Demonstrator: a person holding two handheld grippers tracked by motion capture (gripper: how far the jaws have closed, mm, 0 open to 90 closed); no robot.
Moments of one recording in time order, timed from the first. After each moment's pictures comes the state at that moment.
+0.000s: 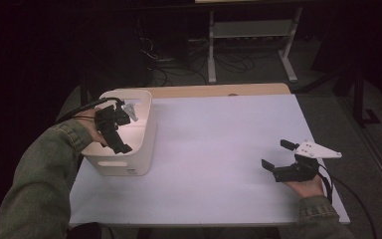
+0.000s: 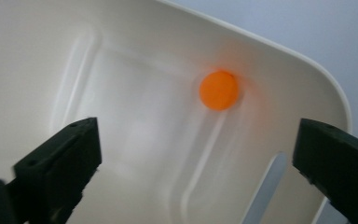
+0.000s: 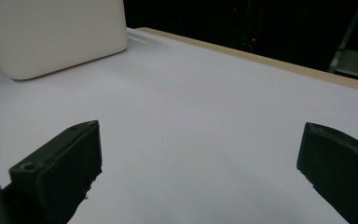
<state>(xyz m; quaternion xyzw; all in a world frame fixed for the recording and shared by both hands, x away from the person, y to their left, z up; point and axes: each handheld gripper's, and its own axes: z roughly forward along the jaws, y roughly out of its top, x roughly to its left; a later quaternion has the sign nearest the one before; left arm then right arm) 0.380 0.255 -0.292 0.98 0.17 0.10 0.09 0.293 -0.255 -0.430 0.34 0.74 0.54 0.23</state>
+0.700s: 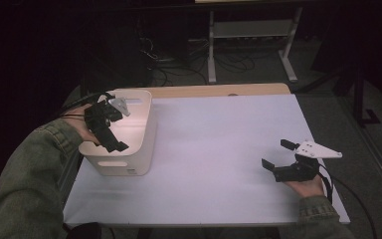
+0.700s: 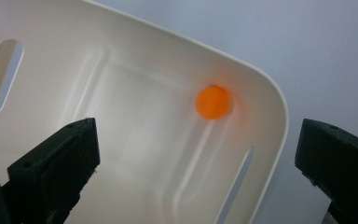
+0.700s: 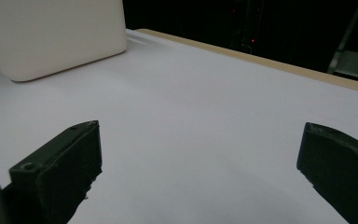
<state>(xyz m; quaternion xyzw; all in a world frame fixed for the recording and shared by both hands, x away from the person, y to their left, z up) 0.361 0.266 -0.264 0.97 0.17 0.11 0.14 0.293 -0.255 -0.429 0.34 0.74 0.54 0.23</state>
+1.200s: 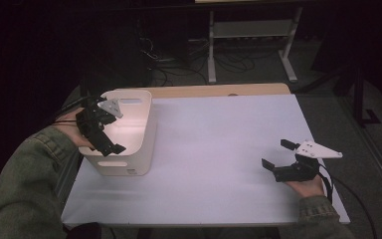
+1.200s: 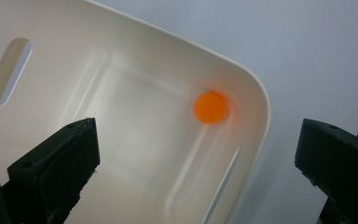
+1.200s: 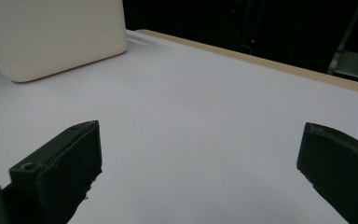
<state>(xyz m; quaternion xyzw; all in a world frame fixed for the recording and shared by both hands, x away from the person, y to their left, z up) 0.344 0.278 -0.262 0.96 0.20 0.12 0.19 0.293 -0.255 -0.429 0.34 0.74 0.54 0.23</state>
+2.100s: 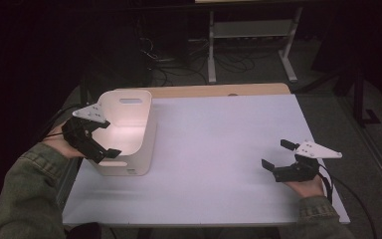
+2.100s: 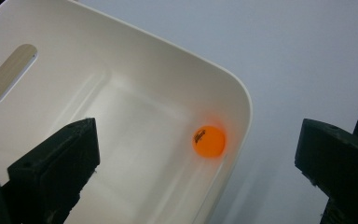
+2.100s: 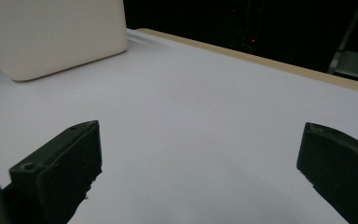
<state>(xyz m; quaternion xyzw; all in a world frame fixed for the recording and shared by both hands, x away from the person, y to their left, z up) 0.322 0.308 -0.273 0.92 0.22 0.14 0.29 0.292 -0.254 -0.429 0.34 0.74 0.54 0.23</state>
